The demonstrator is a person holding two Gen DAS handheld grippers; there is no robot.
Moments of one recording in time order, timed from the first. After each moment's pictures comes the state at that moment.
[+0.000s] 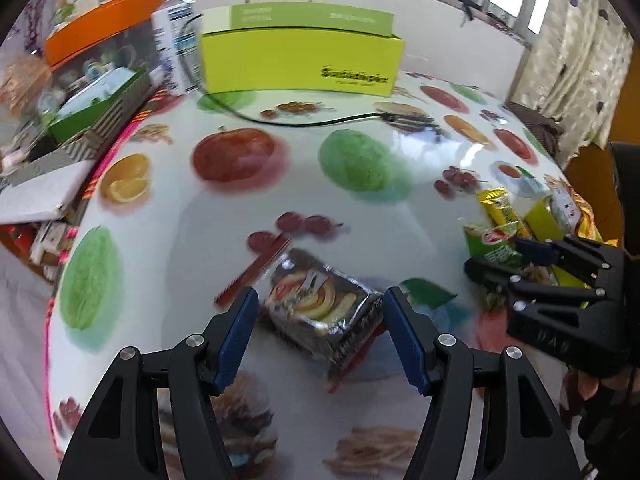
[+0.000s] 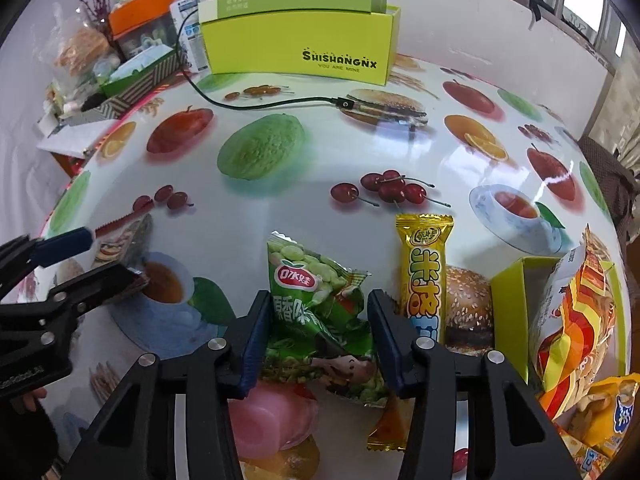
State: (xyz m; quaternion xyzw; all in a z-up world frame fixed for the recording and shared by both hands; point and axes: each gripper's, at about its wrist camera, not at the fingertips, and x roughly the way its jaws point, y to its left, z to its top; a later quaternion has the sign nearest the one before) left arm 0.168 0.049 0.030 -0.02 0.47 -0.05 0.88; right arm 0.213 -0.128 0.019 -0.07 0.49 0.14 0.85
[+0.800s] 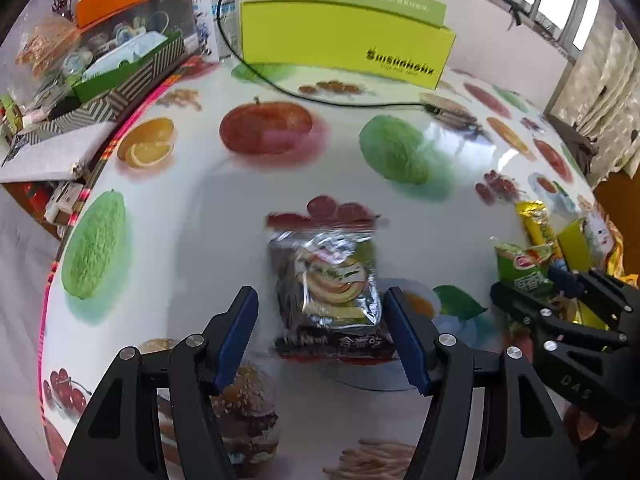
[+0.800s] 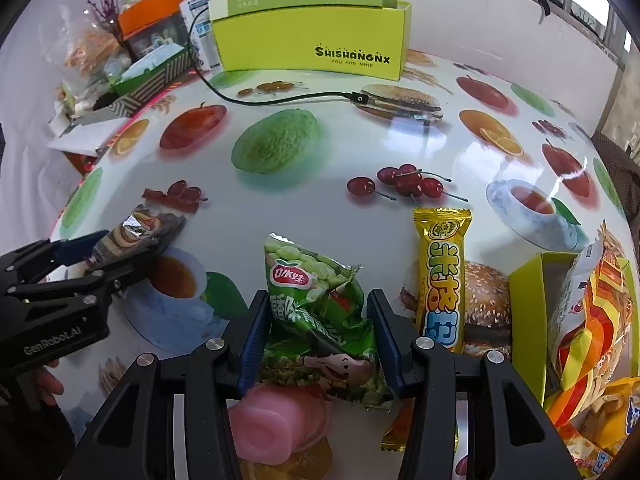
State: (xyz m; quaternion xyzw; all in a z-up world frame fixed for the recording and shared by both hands) left arm 0.183 0.053 0.013 -0.05 0.50 0.01 0.86; right arm 0.212 -0.128 0.016 -0.06 0.50 0.17 0.85
